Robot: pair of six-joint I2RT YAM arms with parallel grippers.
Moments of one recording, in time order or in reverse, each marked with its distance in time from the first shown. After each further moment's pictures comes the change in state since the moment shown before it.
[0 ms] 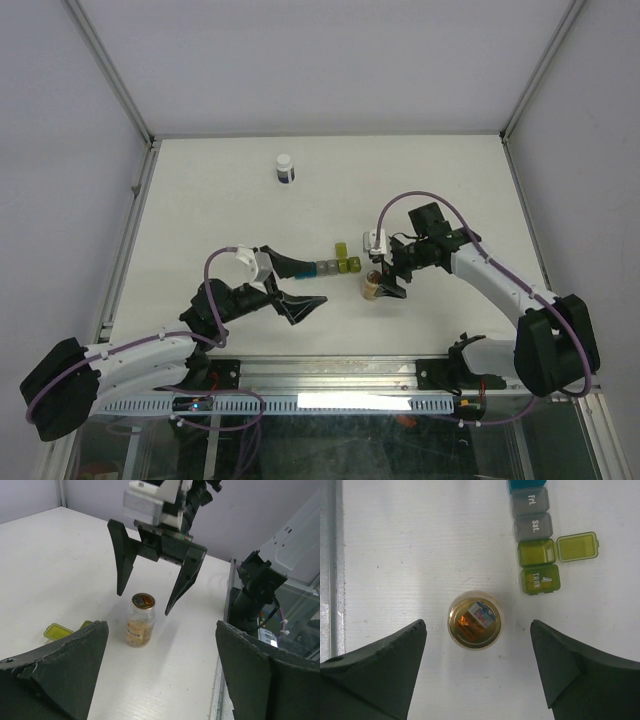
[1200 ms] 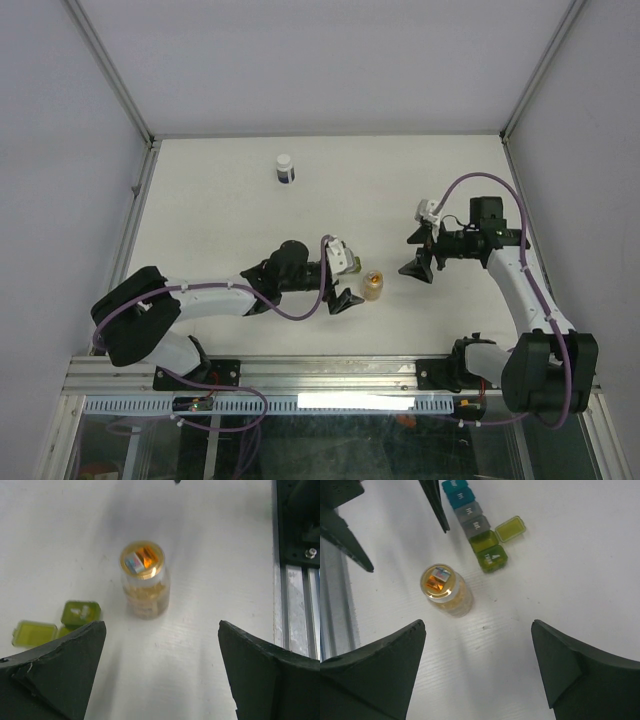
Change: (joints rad) left arm -0.094 0.627 0.451 -0.307 0.075 0.420; right arm -0.416 -0.135 0.023 -0.108 -0.263 0.060
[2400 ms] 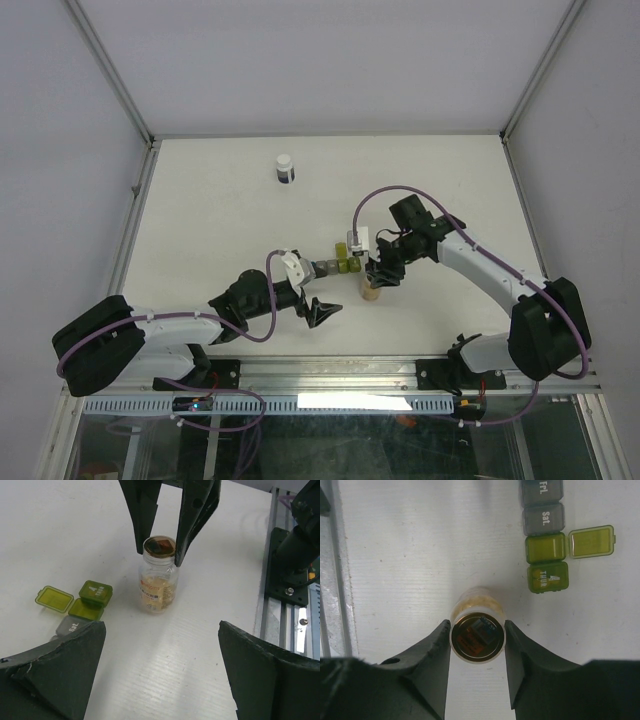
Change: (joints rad) left arm 0.000 -0.264 -0.349 0.269 -0.157 -0.218; right arm 0.500 0.206 0.125 -0.042 0.380 0.004
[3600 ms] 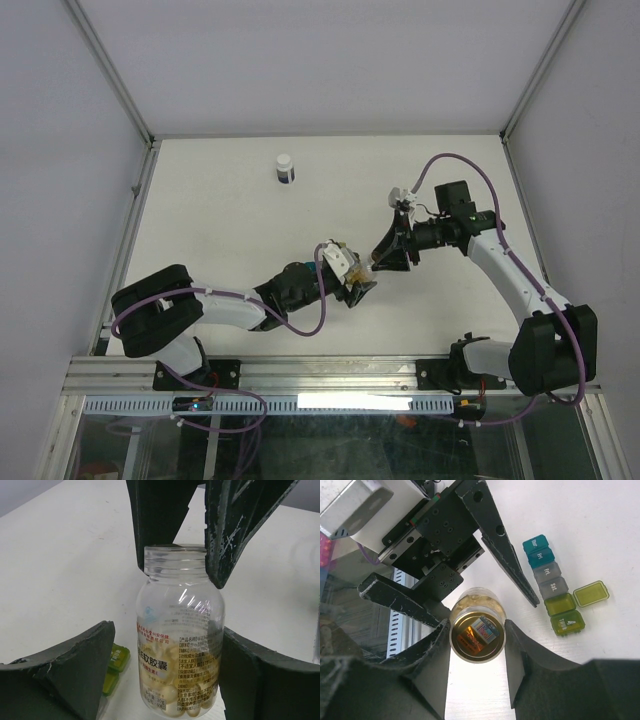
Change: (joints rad) left arm -0.140 0.366 0.282 0.132 -0.283 0.106; right arm -0.267 -0.095 0.007 0.059 -0.557 0.317
